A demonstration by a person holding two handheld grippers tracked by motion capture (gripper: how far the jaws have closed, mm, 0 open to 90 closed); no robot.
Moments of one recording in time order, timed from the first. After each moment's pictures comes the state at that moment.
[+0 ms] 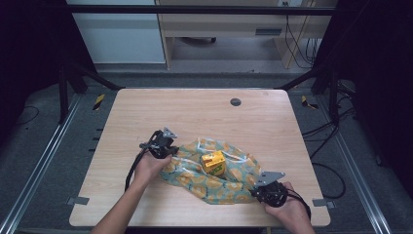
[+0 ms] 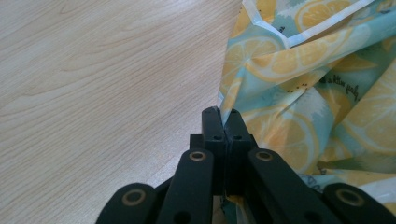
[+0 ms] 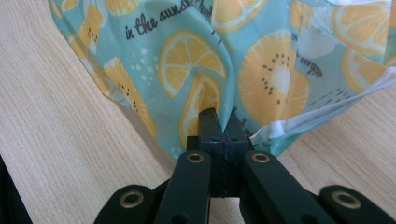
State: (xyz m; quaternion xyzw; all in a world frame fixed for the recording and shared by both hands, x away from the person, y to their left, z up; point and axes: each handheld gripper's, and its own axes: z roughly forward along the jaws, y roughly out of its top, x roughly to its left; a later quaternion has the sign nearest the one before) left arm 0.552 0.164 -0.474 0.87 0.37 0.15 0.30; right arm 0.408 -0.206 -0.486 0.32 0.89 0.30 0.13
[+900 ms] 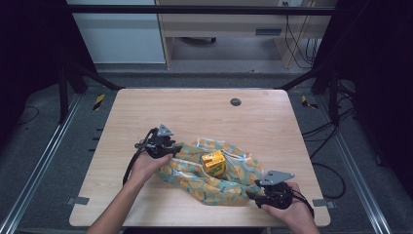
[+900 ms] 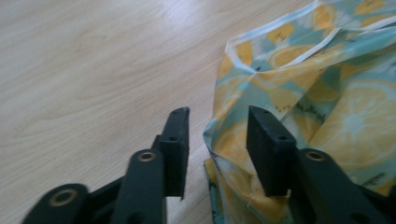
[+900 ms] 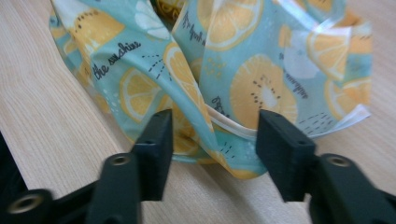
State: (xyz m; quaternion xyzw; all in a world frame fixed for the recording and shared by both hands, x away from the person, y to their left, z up) left arm 0.541 0.168 -0.447 0.85 0.36 0.16 0.36; right arm 0.402 -0.216 -0.474 0.33 0.86 0.36 0.15
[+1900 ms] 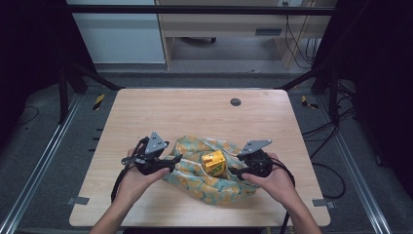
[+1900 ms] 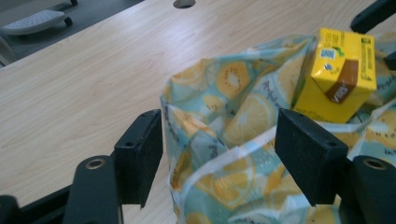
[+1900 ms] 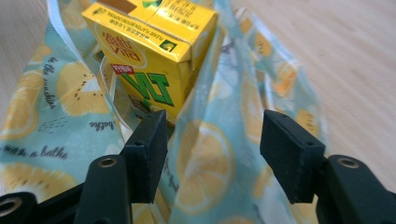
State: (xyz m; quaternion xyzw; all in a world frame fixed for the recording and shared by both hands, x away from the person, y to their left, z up) left arm 0.464 0.170 -0.405 0.83 0.32 0.22 0.40; right arm 0.472 -0.161 -0.430 0.30 0.88 0.36 0.12
